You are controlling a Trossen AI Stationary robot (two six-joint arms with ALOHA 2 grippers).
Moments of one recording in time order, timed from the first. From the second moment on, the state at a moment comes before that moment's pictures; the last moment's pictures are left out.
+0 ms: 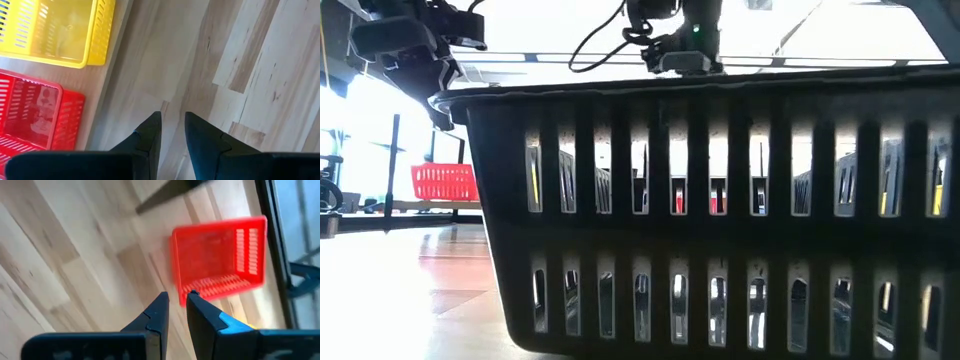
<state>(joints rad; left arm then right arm) -0.08 1.06 0.85 -1.10 -0.38 -0.47 -0.13 2.01 1.95 -1.43 0.31 0.25</state>
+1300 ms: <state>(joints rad) -0.08 1.06 0.85 -1.10 -0.26 -0.55 0.44 2.01 1.95 -1.17 0.14 0.49</state>
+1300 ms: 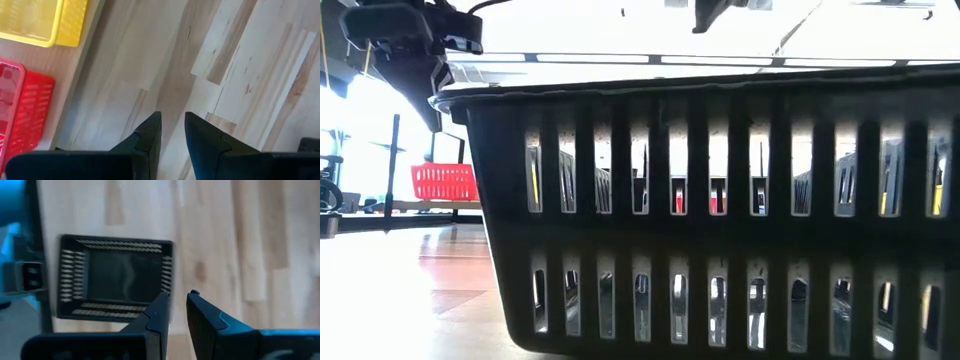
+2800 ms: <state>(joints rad) -0.08 1.06 0.85 -1.10 -0.26 -0.63 0.68 2.30 1.95 -0.82 0.16 0.58</state>
